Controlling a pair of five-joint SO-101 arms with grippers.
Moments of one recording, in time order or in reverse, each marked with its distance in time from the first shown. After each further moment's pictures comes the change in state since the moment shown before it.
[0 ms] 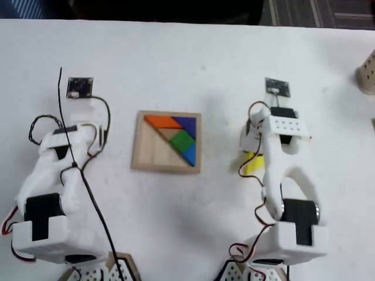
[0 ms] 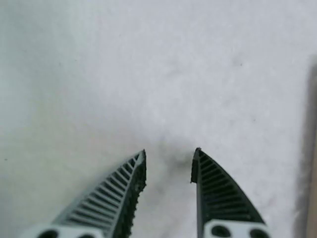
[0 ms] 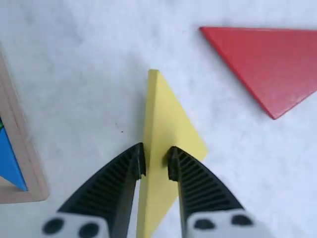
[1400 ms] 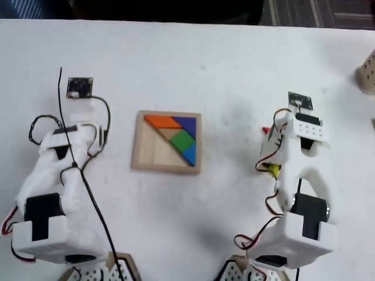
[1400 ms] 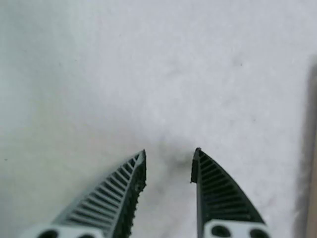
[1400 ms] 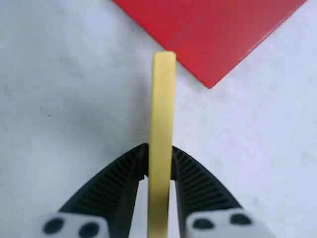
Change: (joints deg) left arm 0.0 0.0 0.0 0.0 0.0; right arm 7.3 3.7 -1.2 5.4 6.4
